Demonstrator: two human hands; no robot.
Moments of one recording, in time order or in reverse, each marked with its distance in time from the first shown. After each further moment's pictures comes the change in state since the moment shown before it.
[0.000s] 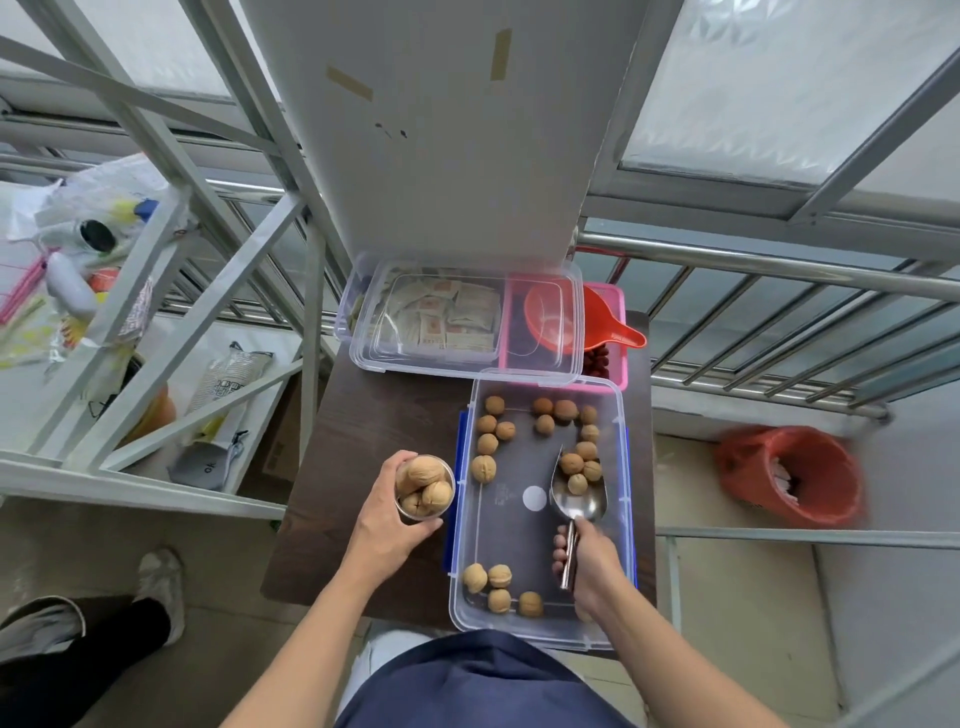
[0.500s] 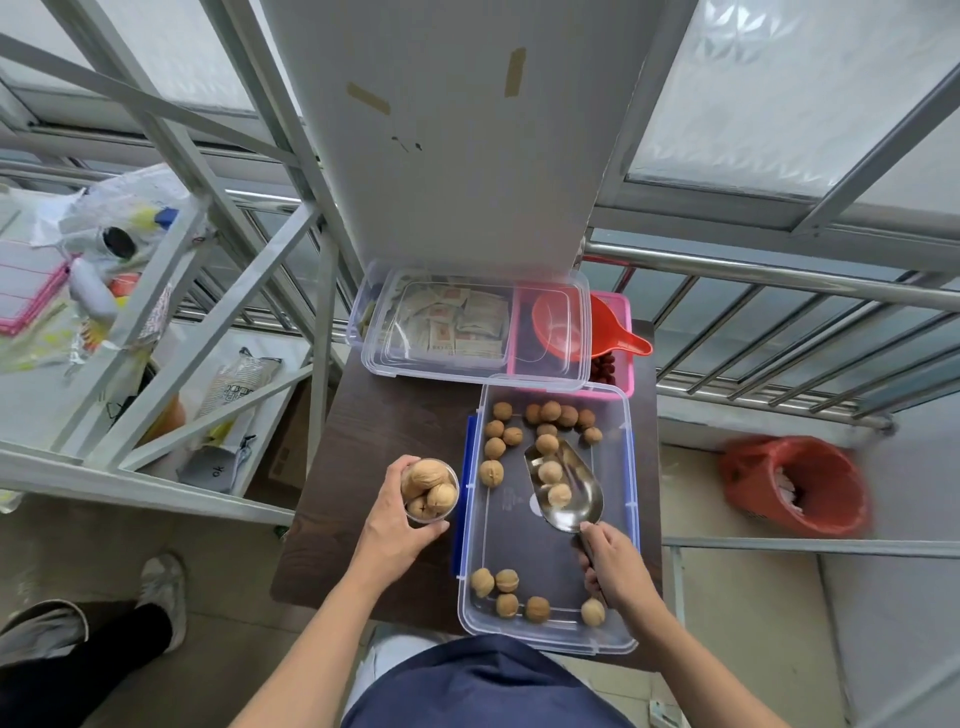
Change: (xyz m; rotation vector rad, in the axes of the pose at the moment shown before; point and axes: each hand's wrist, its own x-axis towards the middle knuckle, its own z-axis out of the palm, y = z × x) left_hand -0.002 -0.007 -0.004 -0.017 -0.002 -0.012; right_hand -0.038 -0.014 -0.018 -0.613 -0.094 -0.391
